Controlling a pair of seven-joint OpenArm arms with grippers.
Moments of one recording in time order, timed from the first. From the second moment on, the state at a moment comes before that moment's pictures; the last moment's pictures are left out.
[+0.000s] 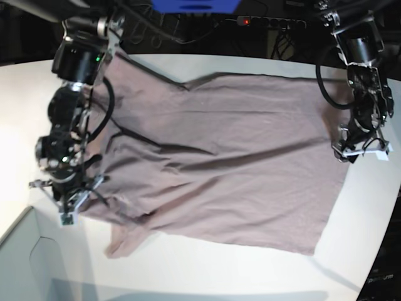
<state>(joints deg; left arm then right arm) -6.5 -13.6 -27.5 59.8 -37.8 0.9 31.9 14.1 -1.4 24.3 77.8 -24.0 19.6 -31.4</state>
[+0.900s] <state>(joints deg) 2.3 -12.1 -27.2 77.0 -37.7 1.0 32.2 -1.7 -4.0 25.5 95.9 -24.0 23.8 -31.7</state>
